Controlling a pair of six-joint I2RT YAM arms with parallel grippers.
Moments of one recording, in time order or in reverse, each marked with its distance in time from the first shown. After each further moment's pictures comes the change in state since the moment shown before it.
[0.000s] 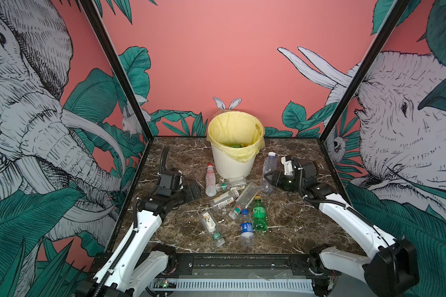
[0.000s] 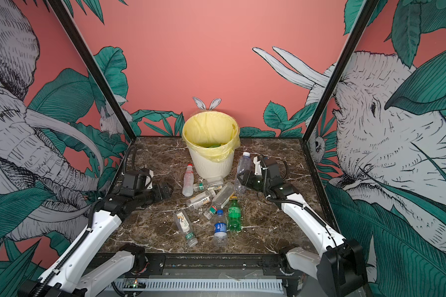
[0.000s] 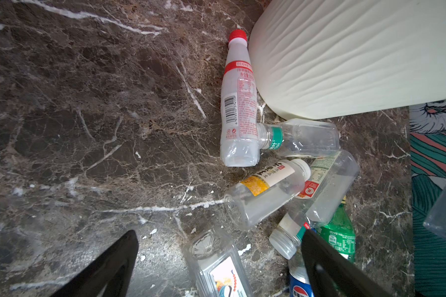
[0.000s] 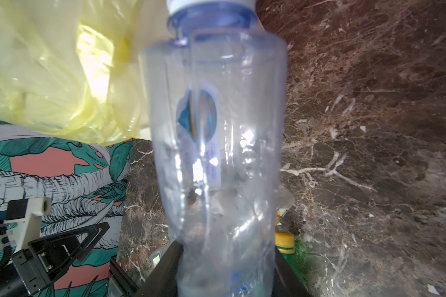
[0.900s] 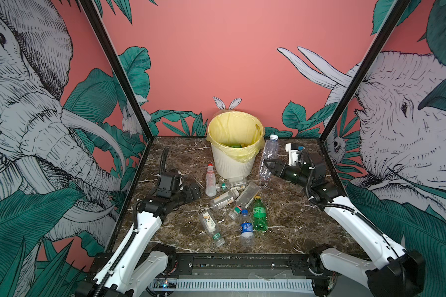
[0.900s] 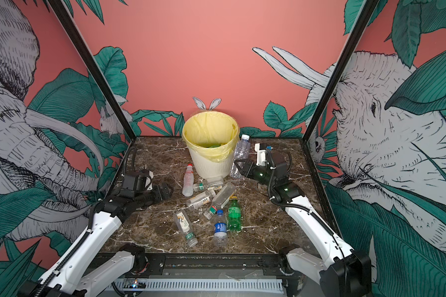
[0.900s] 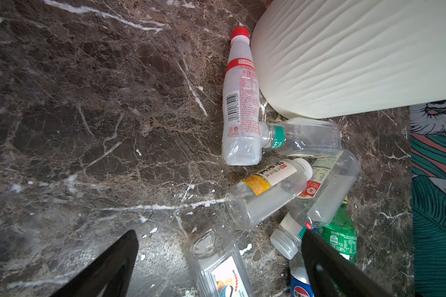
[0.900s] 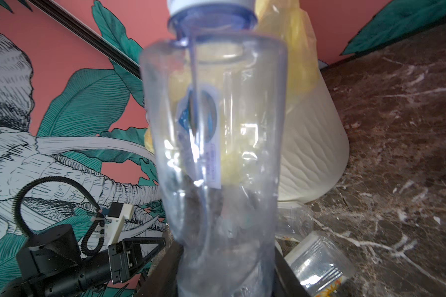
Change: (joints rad) left arm 0.000 -0.017 -0.024 0.008 0.000 -0.010; right arm 0.000 -0.063 0.056 0.216 -0.068 0.004
